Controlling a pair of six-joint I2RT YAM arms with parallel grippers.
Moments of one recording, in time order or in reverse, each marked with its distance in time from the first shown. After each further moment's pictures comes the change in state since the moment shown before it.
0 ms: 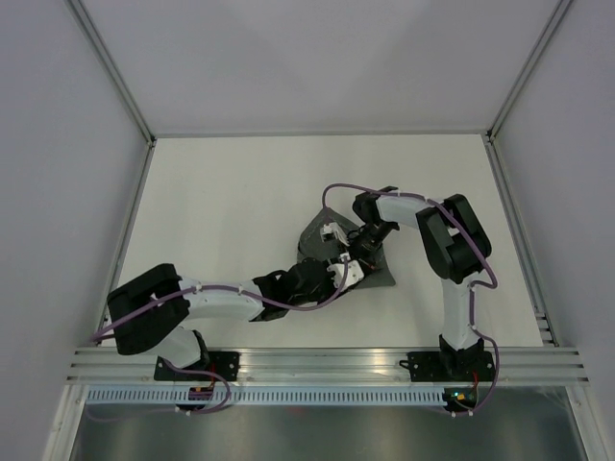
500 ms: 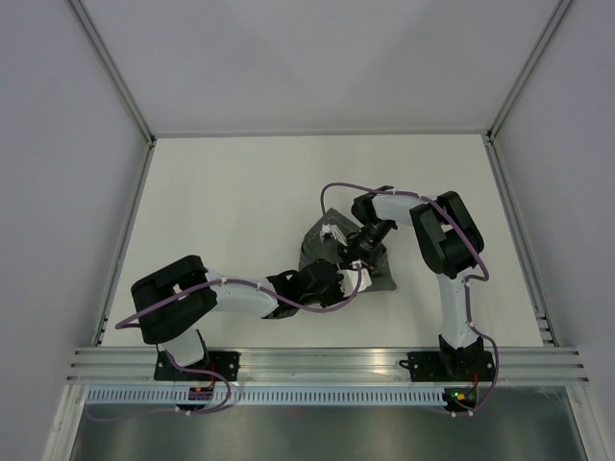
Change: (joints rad) left arm -0.002 0.161 0.052 -0.004 0.007 0.125; right arm -0.001 0.072 0.054 -0.096 -0.020 0.042
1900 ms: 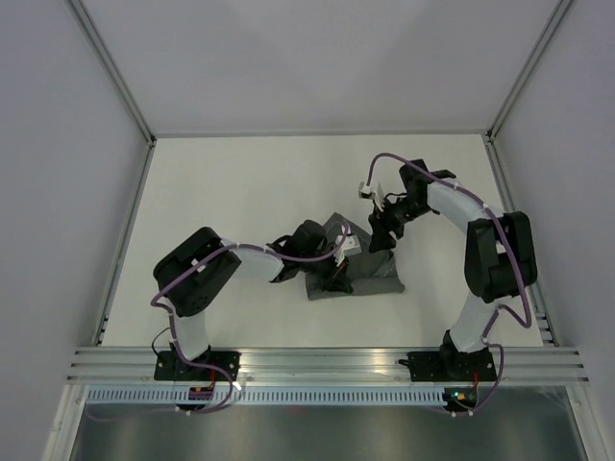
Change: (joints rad) left arm 0.278 0.200 0.156 -0.043 0.759 -0.235; right arm -0.230 -0.250 -0.030 0.203 0.036 0.080
